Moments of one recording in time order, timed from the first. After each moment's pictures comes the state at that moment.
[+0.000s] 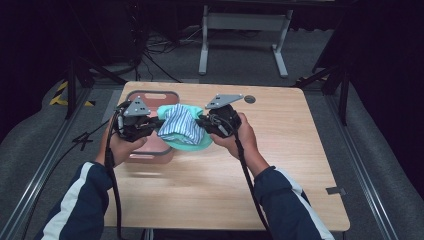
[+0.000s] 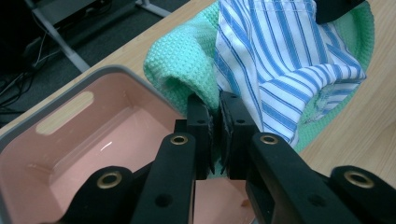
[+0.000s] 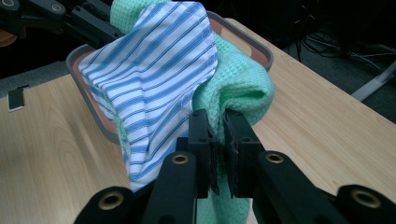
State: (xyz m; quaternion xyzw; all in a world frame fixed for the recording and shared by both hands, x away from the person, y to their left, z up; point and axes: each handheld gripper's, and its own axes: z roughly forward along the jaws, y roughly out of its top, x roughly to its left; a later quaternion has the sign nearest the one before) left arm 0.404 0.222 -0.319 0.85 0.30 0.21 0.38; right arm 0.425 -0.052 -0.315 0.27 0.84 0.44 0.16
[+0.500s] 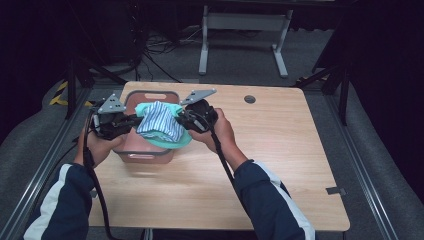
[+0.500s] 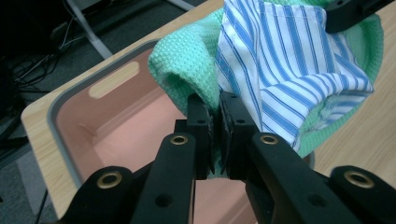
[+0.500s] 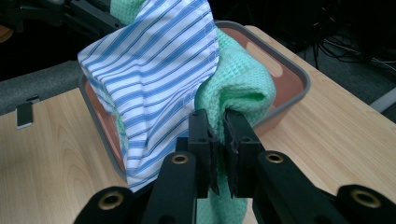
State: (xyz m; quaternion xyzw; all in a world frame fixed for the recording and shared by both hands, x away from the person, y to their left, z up) left arm 0.405 0.277 -0.317 0.83 0.34 0.23 0.38; right arm 0.439 0.005 -0.317 0.25 0.85 0.43 0.14
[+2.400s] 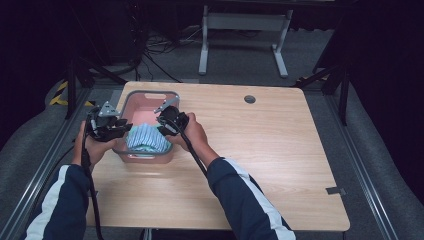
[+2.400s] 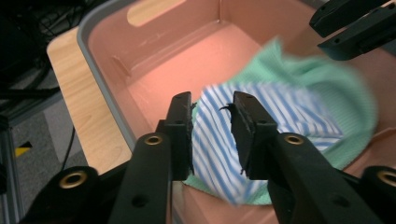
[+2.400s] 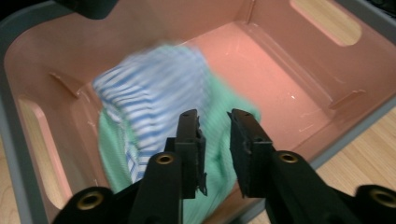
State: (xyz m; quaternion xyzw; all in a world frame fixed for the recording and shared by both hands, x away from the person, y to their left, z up) left arm 0.430 0.307 -0.370 0.83 0.40 0.24 0.32; right arm 0.481 0.078 -0.387 0.25 0.89 0.36 0.13
